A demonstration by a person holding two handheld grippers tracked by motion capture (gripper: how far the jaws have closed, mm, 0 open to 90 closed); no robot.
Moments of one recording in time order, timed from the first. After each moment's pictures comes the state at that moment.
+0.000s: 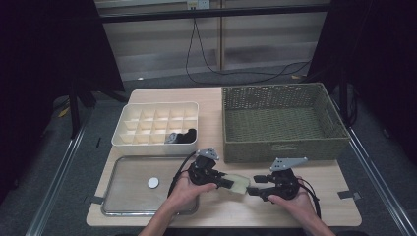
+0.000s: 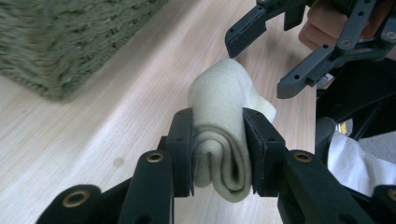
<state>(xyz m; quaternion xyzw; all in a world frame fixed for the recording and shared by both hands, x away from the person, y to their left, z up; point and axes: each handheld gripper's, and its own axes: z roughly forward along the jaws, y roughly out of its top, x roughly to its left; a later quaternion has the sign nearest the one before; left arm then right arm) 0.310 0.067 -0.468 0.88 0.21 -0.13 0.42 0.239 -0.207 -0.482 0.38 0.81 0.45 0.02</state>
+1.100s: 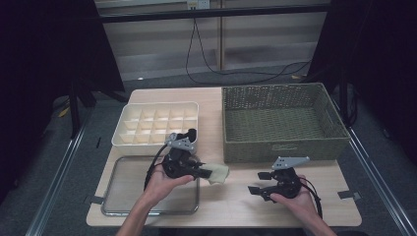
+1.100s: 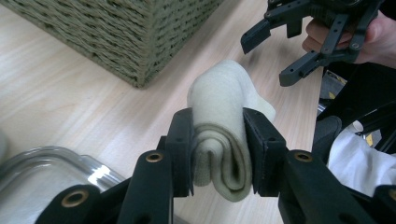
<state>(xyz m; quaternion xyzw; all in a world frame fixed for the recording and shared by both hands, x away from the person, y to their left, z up) 0.317 0.128 -0.421 0.87 0.23 -0.07 0.42 0.241 -0.211 -0.482 0.39 0.81 0.44 0.04</state>
